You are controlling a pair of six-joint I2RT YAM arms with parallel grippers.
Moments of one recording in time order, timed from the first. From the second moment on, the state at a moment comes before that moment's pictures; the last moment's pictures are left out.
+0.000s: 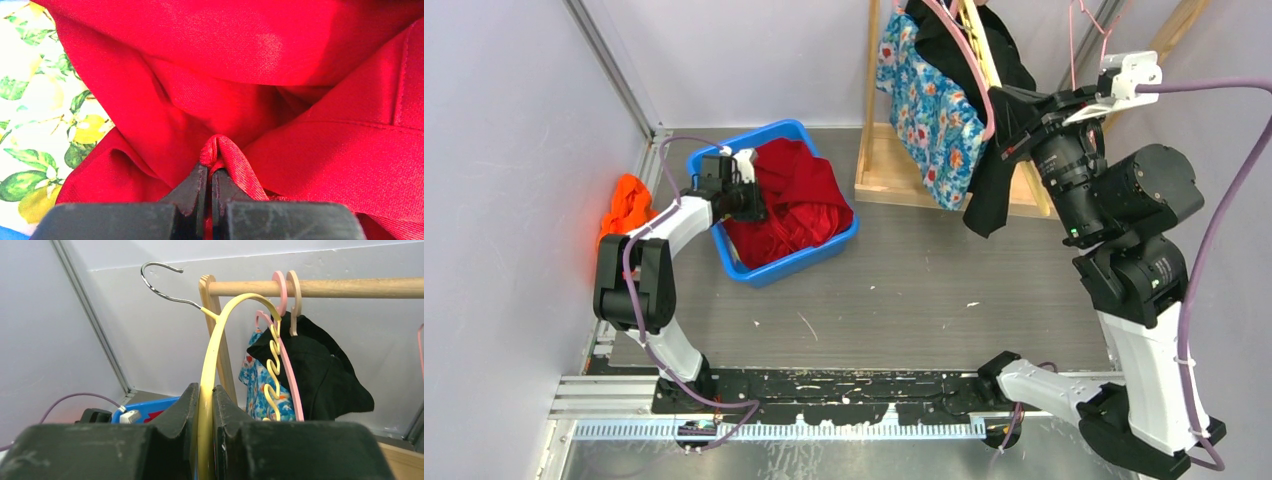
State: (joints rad) left arm -0.13 1.71 1.14 -0.26 0.34 -0.16; right arm 0.54 1.04 1.81 -0.45 0.21 0.10
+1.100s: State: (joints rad) left arm -0.14 1.73 1.14 -0.26 0.34 -0.16; right arm 0.54 1.12 1.77 -0.41 0.49 0.00
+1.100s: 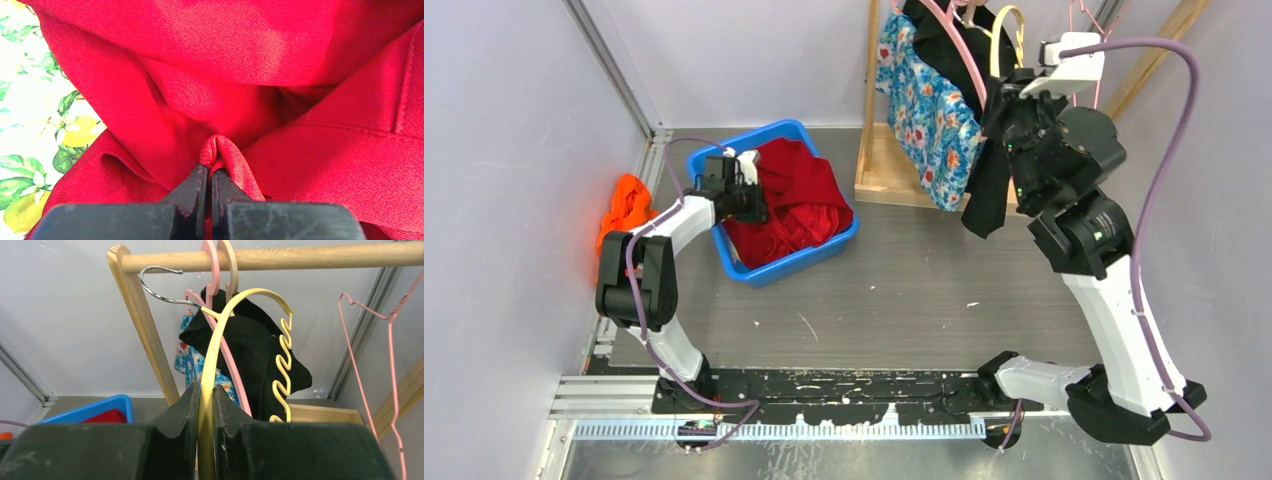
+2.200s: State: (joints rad) left arm -0.14 1.73 1.14 -0.26 0.34 -0.13; right arm 0.15 1.33 1.91 -0.49 0.20 0.35
